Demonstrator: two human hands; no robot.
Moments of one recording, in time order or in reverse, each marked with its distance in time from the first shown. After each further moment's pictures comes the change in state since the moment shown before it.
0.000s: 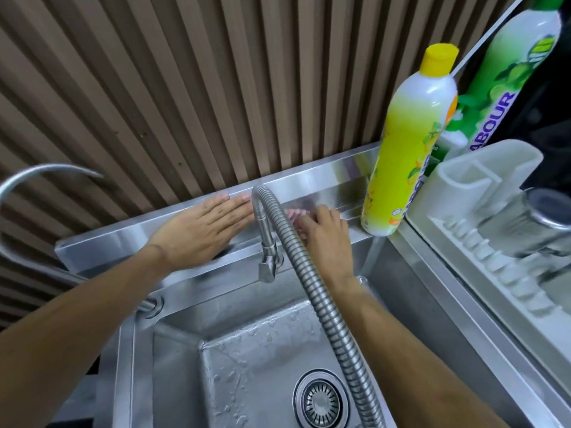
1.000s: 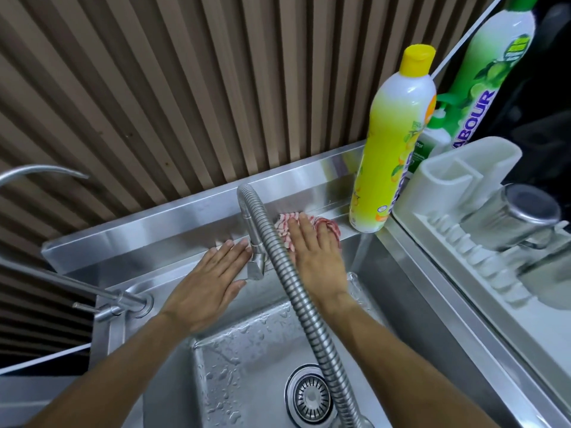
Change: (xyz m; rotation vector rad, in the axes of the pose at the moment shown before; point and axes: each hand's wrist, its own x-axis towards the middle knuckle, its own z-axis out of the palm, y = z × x) left_hand -0.022 0.109 -0.005 -0.728 -0.191 -0.436; right_hand -0.033 0.012 0.003 -0.181 -0.364 -0.021
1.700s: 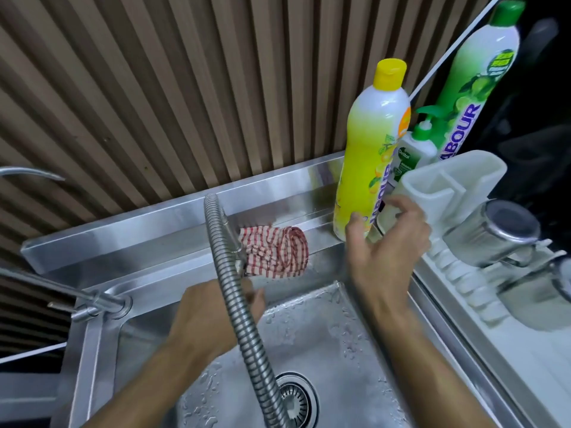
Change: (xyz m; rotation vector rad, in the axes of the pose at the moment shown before) left_hand 0.004 0.114 -0.057 -0.020 0.090 -0.313; right_hand -0.035 0.072 -0.084 0.604 0.877 0.292
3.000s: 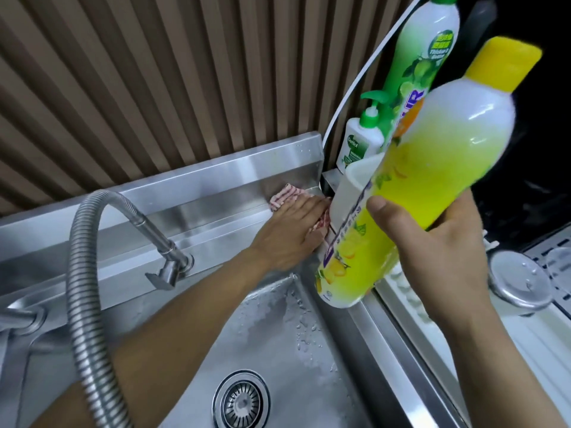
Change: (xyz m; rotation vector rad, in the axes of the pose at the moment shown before) left_hand 0.172 0.134 0.078 -0.234 -0.067 0.522; right_hand 0.064 -0.001 -0.122 0.360 -0.283 0.253
